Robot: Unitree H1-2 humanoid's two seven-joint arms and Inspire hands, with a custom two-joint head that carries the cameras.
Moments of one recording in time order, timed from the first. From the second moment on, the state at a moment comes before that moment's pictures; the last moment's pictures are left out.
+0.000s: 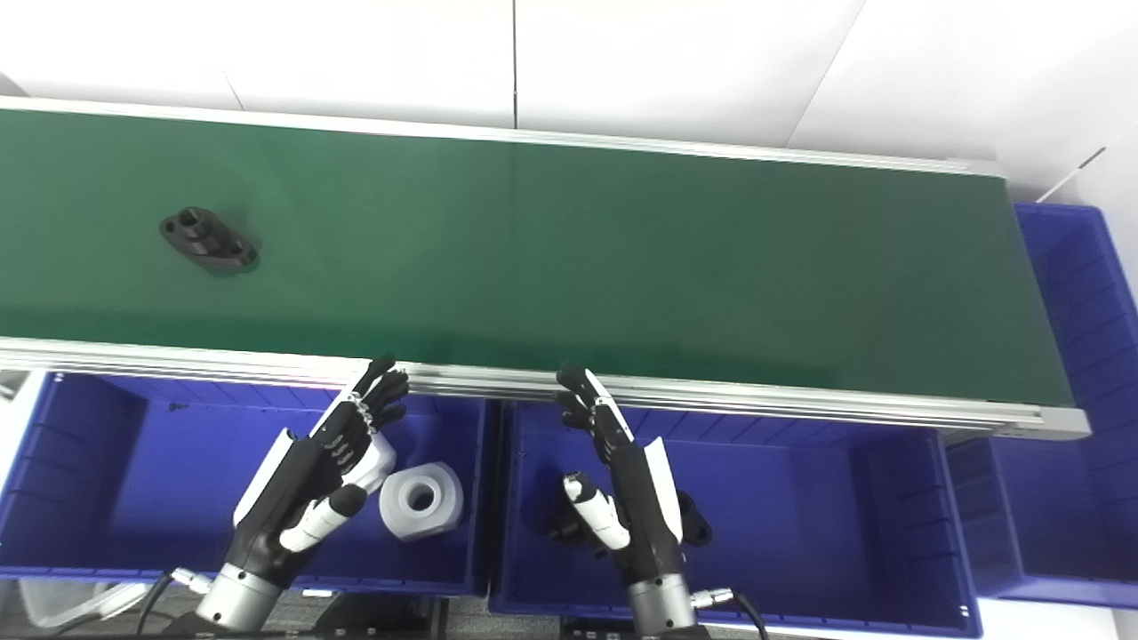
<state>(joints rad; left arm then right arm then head) 0.52 0.16 -0.25 -0.11 -0.03 -0.39 -0.22 0.50 -0.01 0.33 -0.03 -0.21 -0.41 -0.05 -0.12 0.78</state>
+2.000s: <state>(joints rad) 0.43 0.10 -0.30 0.12 0.01 -0.43 -0.23 0.30 -0.06 0.27 -0.22 -0.48 -0.37 -0.14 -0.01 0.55</state>
